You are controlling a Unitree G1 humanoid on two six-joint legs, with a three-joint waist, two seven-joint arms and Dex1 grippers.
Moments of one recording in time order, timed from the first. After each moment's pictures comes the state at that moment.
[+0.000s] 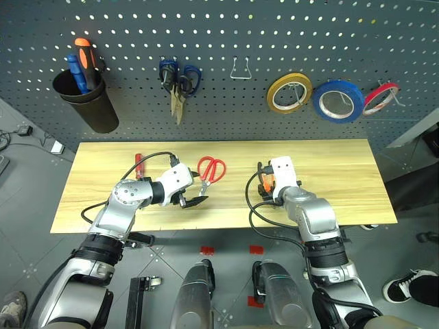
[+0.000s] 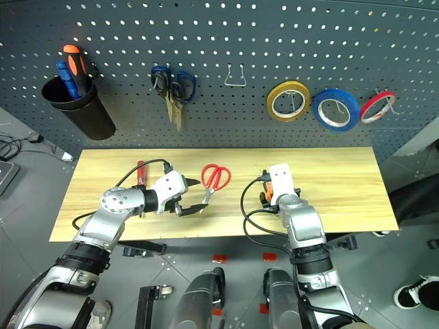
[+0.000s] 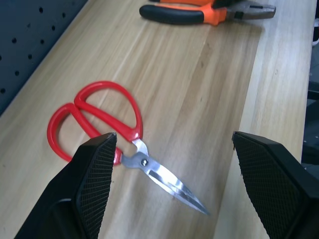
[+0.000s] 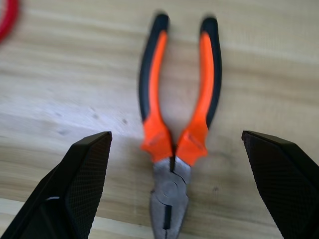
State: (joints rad) left arm -0.50 0.61 -0.19 0.38 -0.03 -0.05 -0.97; right arm -0.53 0.03 0.04 0.08 -0.05 1.03 0.02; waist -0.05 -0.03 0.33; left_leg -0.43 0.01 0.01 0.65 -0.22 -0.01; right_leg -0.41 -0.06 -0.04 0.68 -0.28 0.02
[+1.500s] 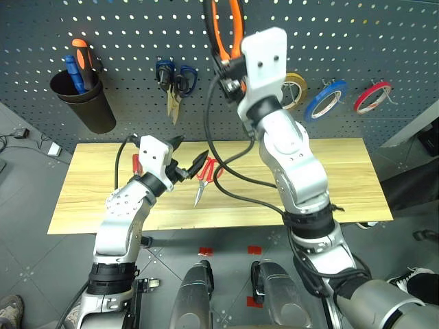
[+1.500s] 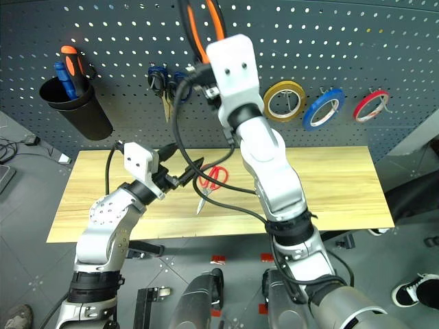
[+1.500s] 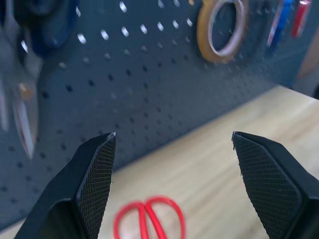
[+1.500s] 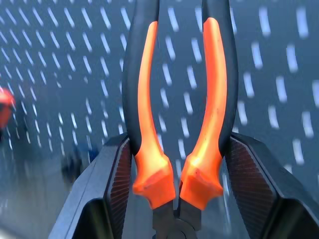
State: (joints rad) left arm -0.35 0.37 0.08 -0.15 -0.26 0.27 -0.51; right arm -0.96 0.09 0.17 -0.04 -0.06 0.33 0.02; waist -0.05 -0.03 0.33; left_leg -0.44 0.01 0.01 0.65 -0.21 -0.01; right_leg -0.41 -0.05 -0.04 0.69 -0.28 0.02
